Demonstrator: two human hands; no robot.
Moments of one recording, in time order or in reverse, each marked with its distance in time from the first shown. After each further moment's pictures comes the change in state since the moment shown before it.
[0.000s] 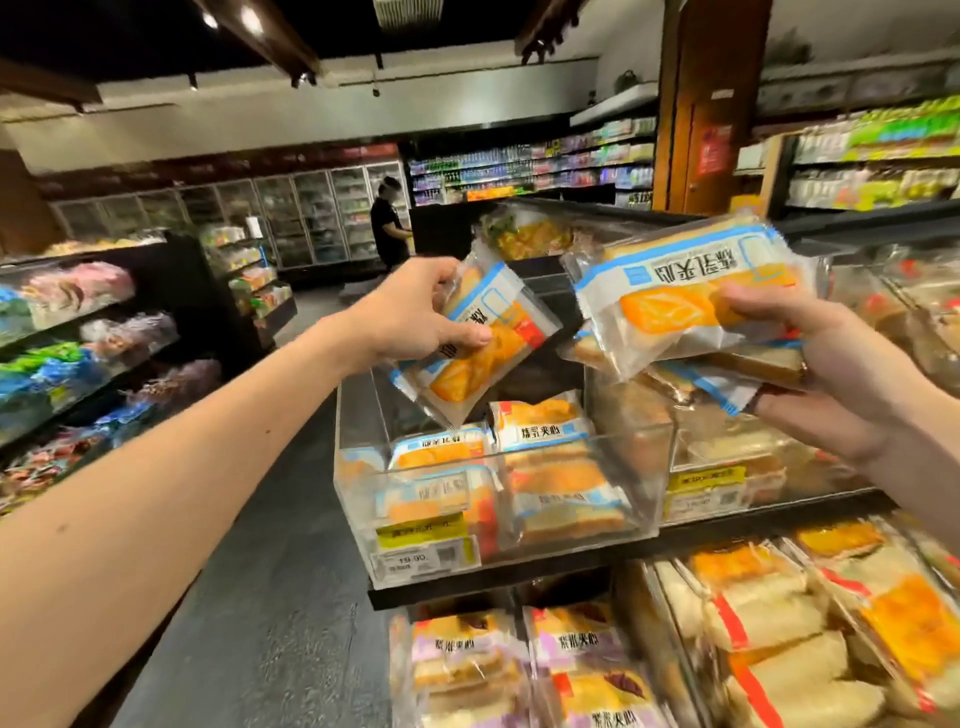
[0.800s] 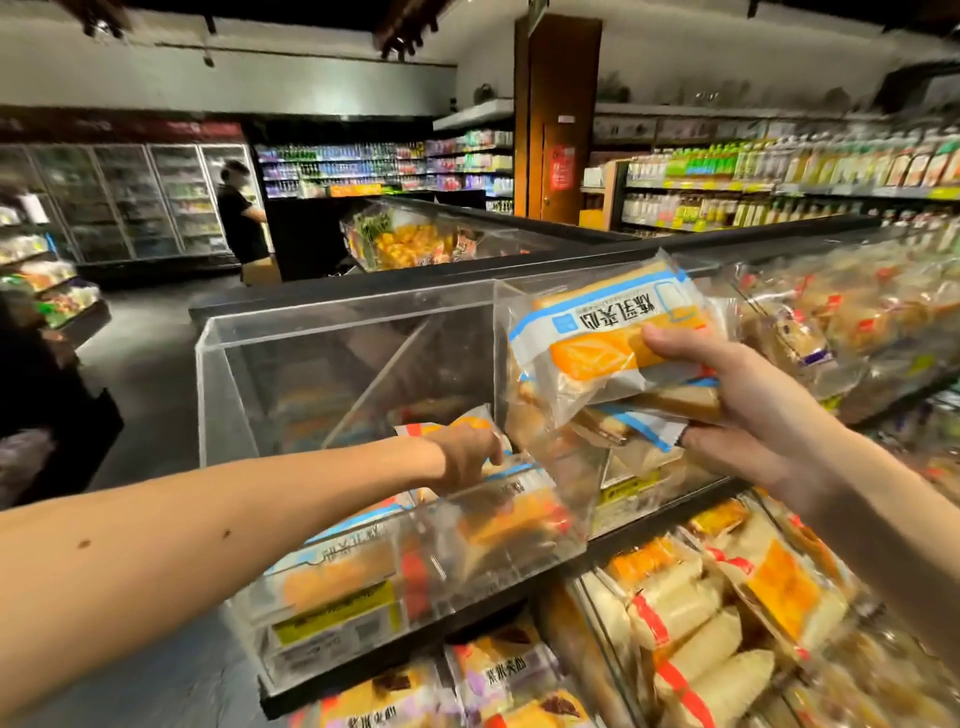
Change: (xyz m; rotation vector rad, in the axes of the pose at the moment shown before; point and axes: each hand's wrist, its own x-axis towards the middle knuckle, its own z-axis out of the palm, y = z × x) left_hand 0.063 -0.058 0.156 0.769 -0.621 0.171; right_hand 0.000 0.013 0.008 -0.077 0.128 0.067
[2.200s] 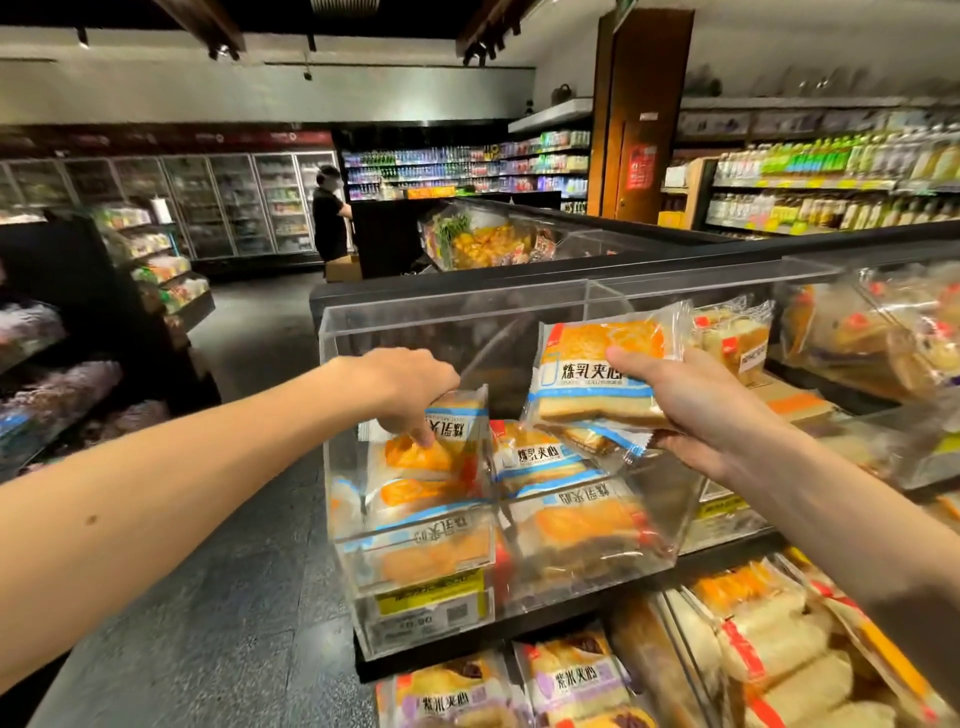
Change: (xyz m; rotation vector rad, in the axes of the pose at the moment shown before) left_hand -0.101 -0.087 -0.062 0.253 0.004 -0.248; right_hand 0.039 0.035 0.080 -0.288 0.075 0.062
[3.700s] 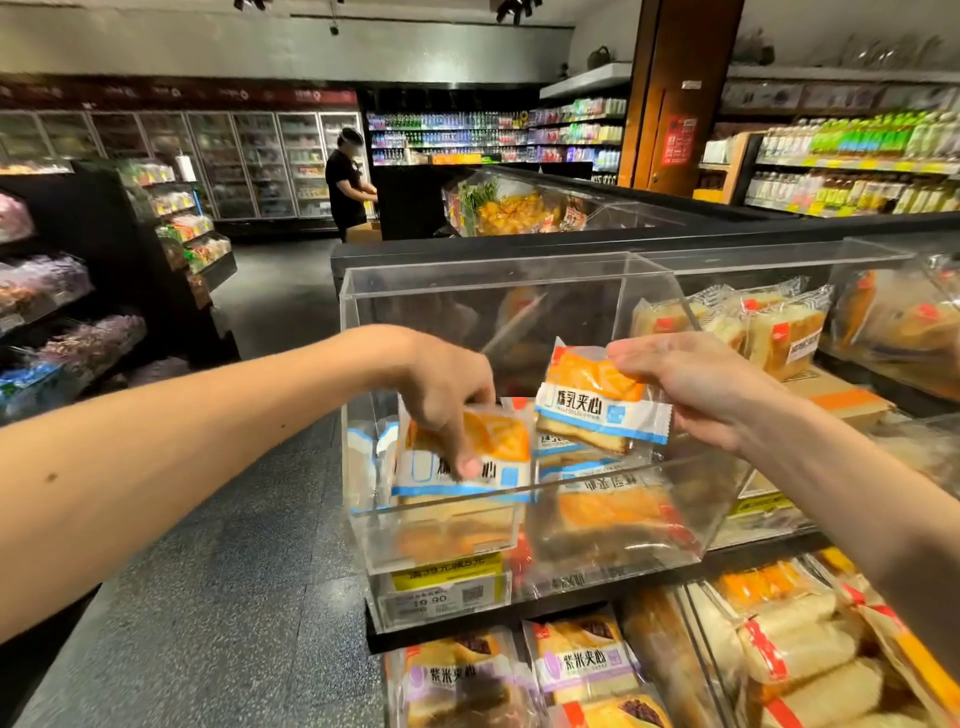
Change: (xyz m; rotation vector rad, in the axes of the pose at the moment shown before) left_hand -0.009 0.011 -0.004 -0.342 -0.254 0.155; right_hand 0.041 0.011 0.008 -0.084 -0.089 0.059
